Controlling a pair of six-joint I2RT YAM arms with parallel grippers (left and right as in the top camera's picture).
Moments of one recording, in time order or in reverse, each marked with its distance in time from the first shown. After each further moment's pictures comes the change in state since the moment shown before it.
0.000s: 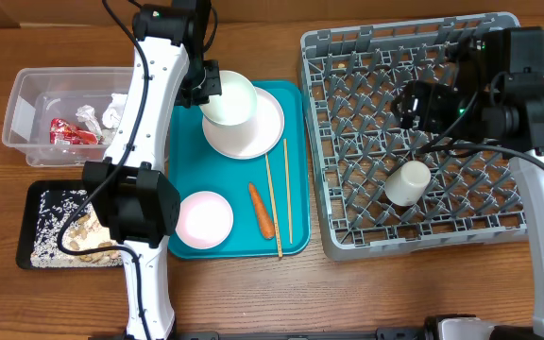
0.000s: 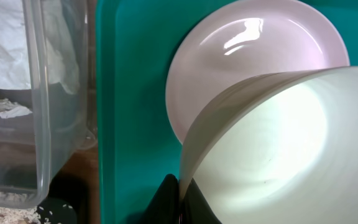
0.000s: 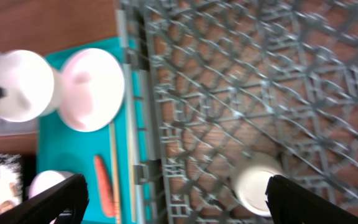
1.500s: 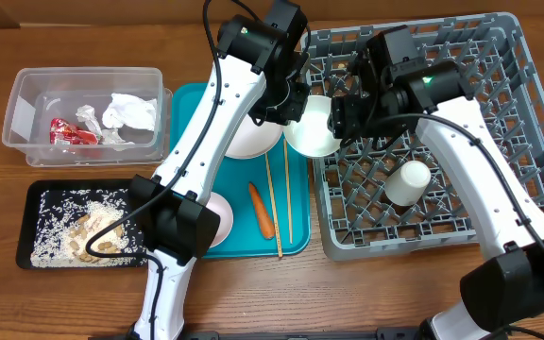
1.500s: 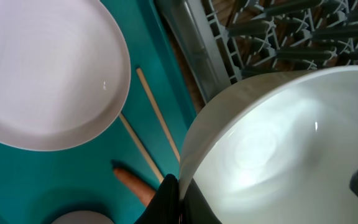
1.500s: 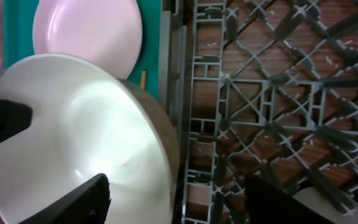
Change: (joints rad) left arm -0.302 -0.023 0.069 -0.035 0.219 0.135; right arm 0.255 0.273 0.000 0.090 0.077 0.001
